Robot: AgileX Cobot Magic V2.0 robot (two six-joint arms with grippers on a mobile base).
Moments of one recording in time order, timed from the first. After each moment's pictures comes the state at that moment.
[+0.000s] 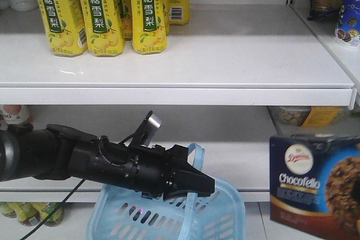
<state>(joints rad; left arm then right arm) -0.50 1.77 -0.90 -1.67 1.01 0.89 0.48 0.42 -0.68 -0.09 0.83 0.46</state>
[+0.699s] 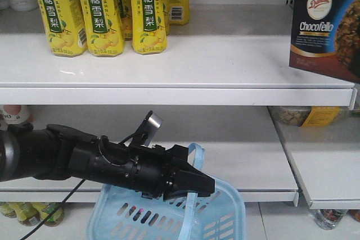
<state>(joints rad) -0.50 1.77 -0.90 -1.67 1.01 0.89 0.48 0.84 -0.92 -0.95 0.44 0.92</state>
